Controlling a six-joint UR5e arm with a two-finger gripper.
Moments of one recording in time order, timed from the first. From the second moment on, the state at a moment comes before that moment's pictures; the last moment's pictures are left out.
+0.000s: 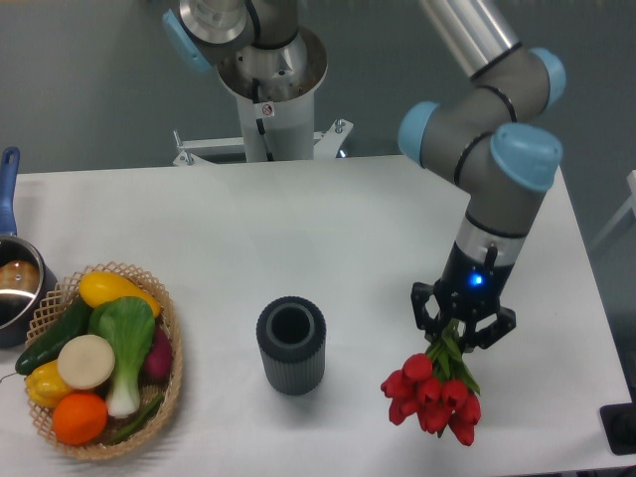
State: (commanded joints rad) arm 2.71 -1.98 -1.53 -0.84 1.10 0.89
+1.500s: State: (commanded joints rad) arm 2.83 -1.87 -1.53 -0.84 0.96 0.88
